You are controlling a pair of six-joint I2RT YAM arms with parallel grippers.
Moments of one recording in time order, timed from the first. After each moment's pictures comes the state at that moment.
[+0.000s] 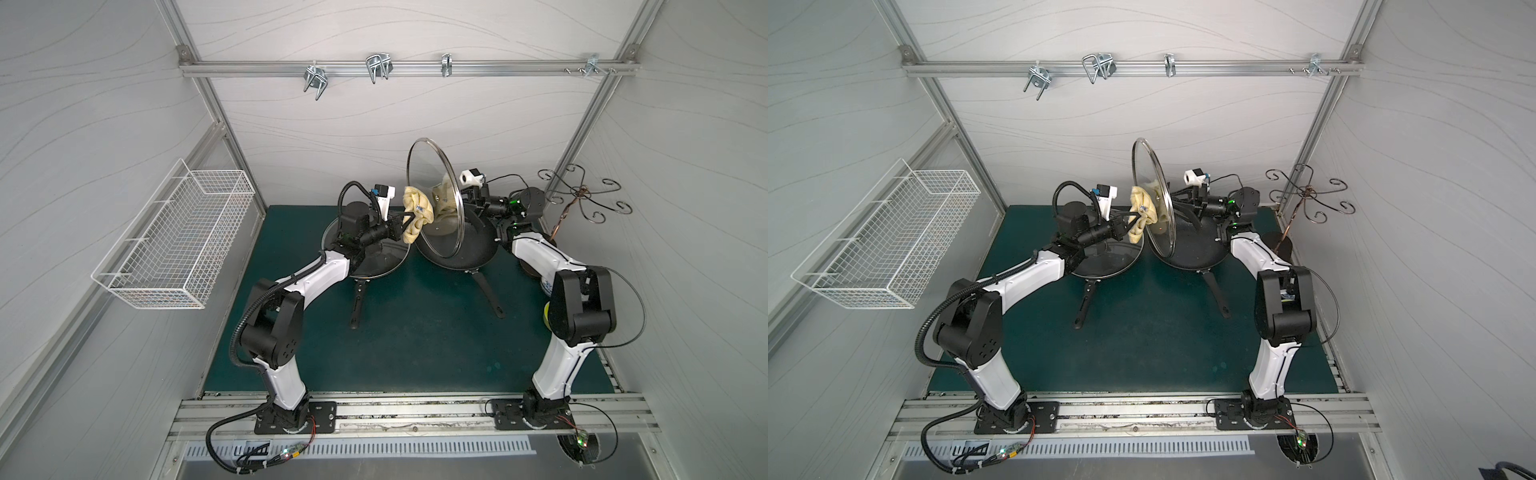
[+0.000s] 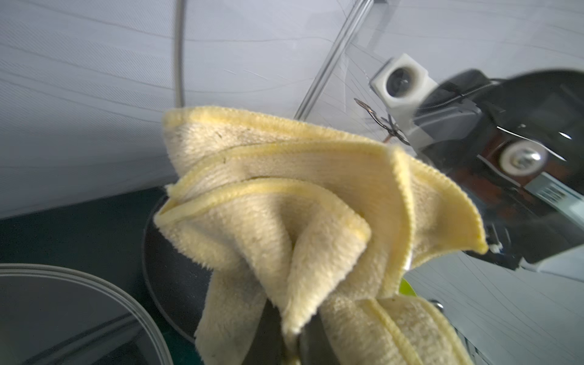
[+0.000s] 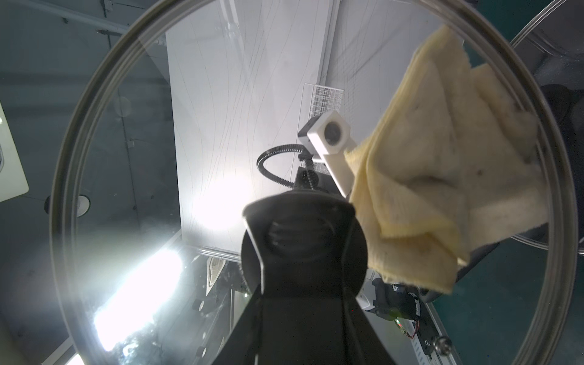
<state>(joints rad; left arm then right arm) -0.44 1.74 1.26 0.38 0.56 -0.43 0.21 1.84 1.42 1.01 -1.36 1.94</state>
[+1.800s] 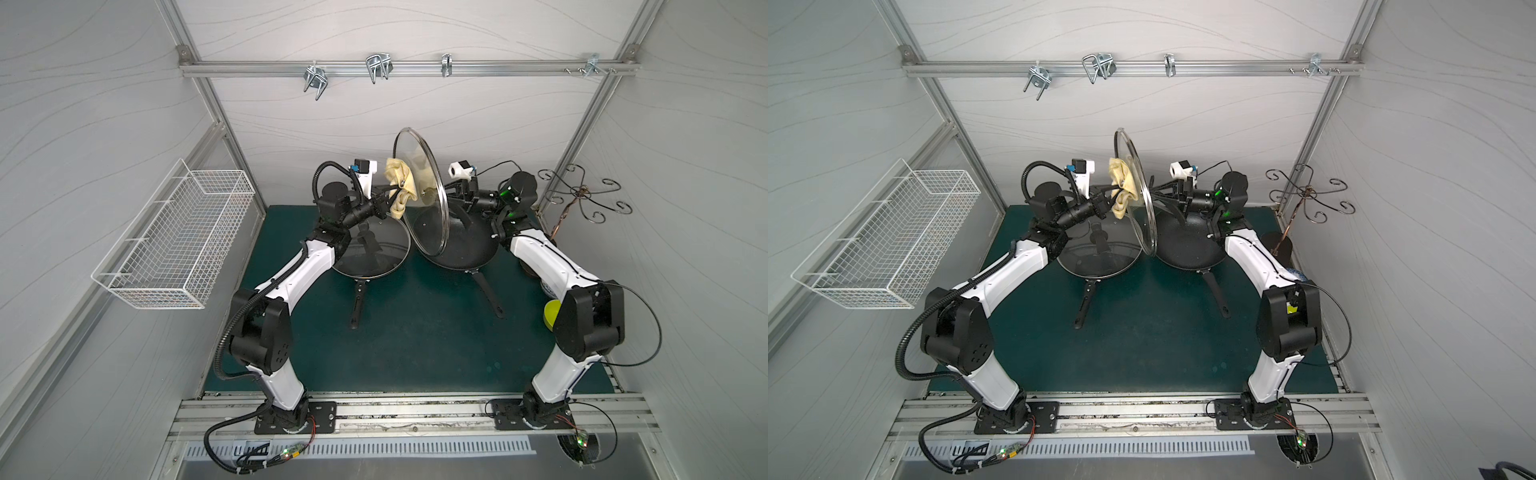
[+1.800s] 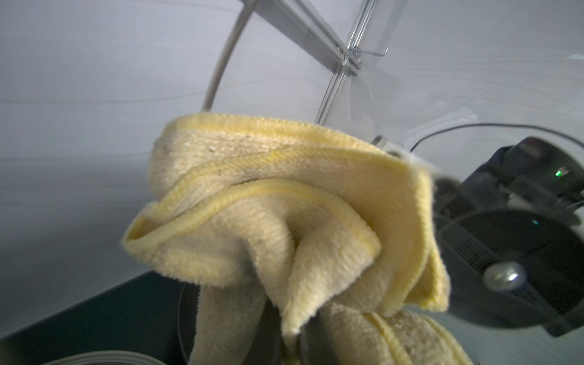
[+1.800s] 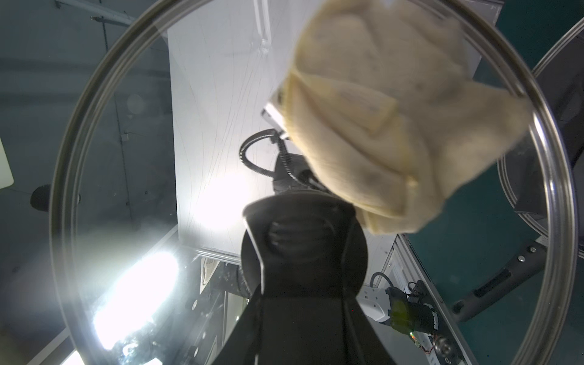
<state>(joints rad) -0.34 1.70 1.36 0.38 0.60 -0.40 0.31 1.74 1.52 0.65 -1.28 1.71</state>
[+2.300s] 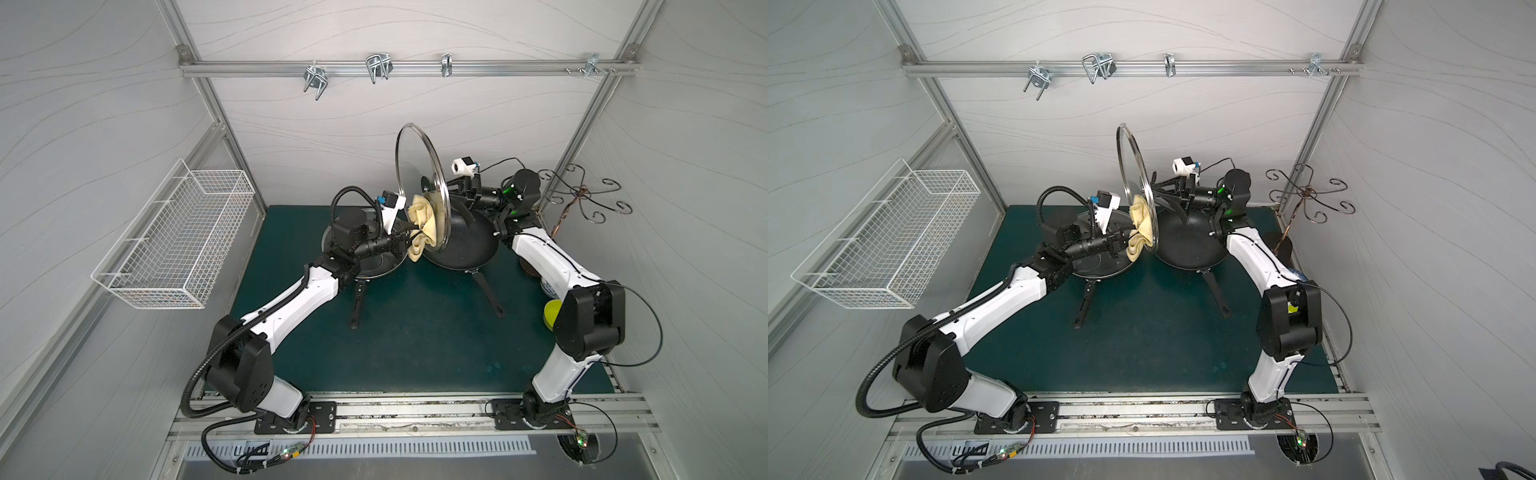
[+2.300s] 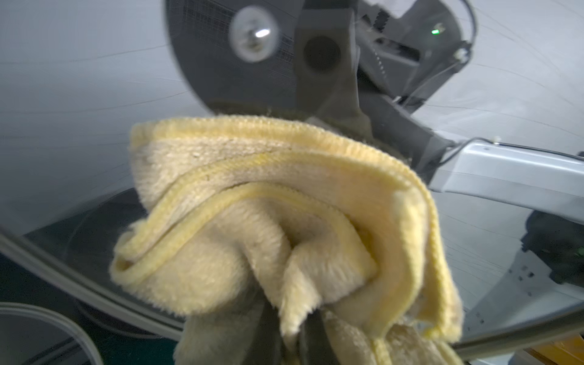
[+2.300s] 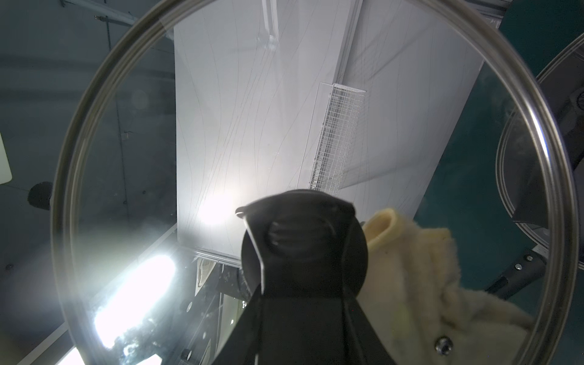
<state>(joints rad) -0.53 1.47 1.18 0.24 0.64 -0.31 0.30 1.74 1.52 0.63 -1.27 1.69</state>
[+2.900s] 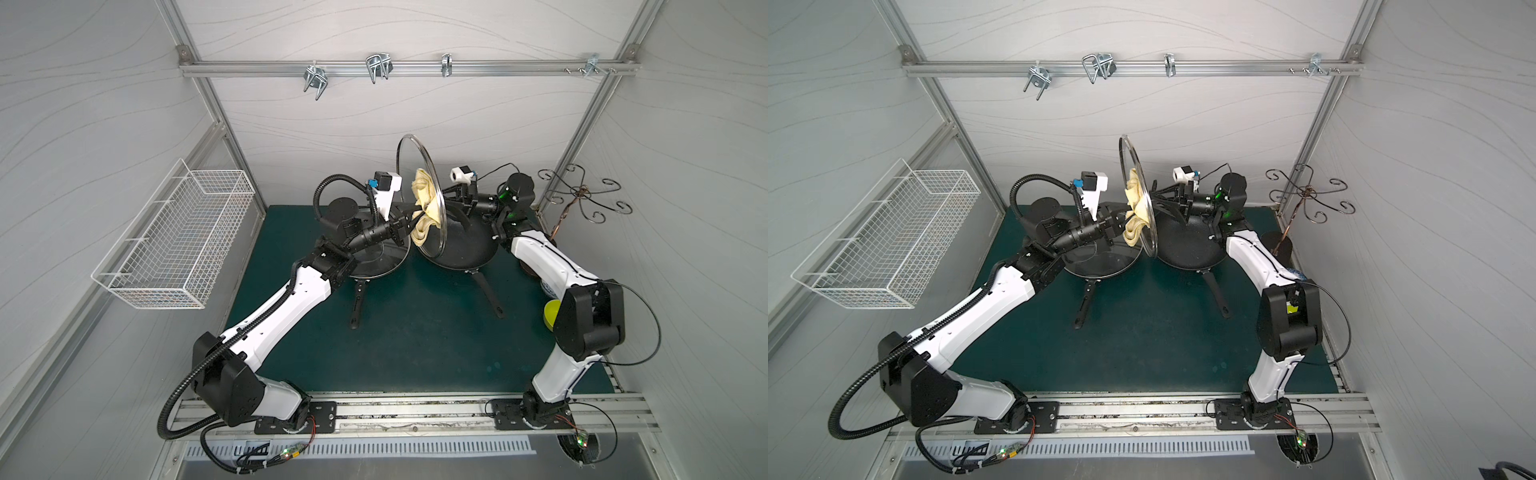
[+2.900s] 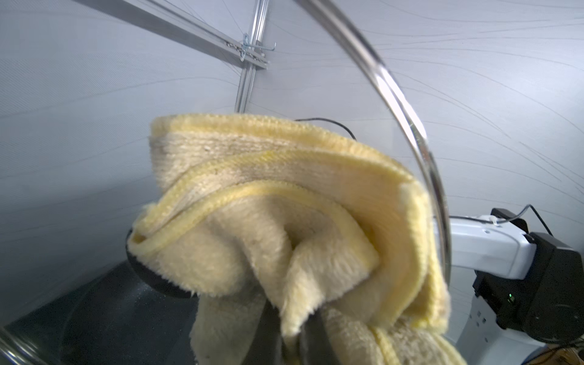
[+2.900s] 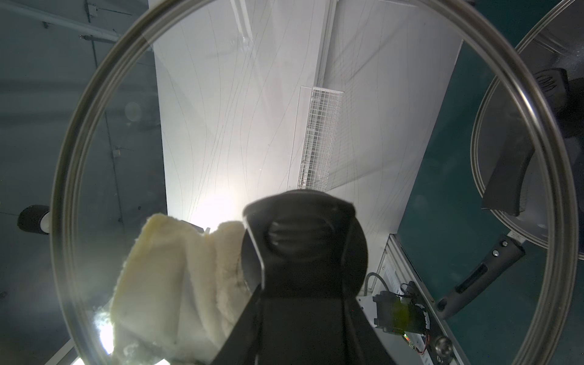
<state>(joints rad) -0.56 1.41 1.32 0.24 0.52 -0.36 0.30 1.74 1.47 0.56 -1.26 1.63</state>
